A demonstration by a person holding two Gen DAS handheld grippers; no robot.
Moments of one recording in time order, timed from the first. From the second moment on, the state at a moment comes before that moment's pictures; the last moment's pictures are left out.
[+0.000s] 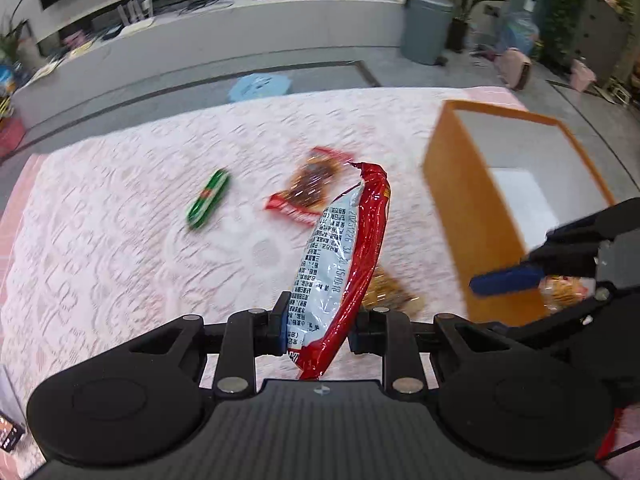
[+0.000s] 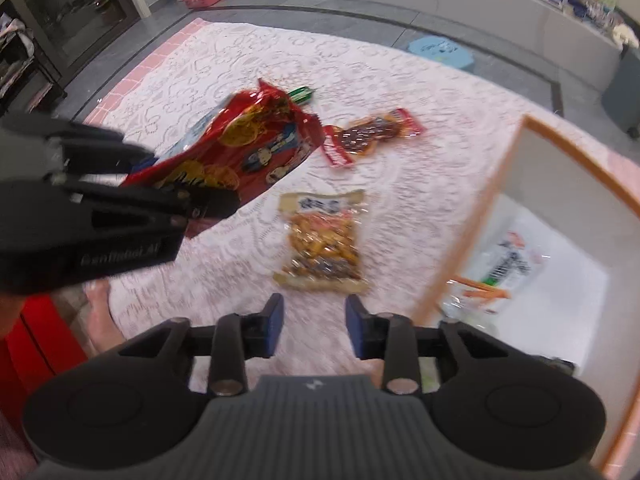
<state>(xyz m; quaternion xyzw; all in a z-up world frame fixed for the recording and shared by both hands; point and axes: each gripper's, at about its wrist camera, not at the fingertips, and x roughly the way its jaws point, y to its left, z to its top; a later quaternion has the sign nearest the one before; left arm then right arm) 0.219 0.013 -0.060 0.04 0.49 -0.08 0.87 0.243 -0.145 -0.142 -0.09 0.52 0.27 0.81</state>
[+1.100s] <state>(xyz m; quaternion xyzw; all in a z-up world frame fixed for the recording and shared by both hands) 0.235 0.056 -0.088 -0.03 0.51 -0.06 0.86 0.302 -0.089 -0.233 -0.14 0.56 0.17 0.80</state>
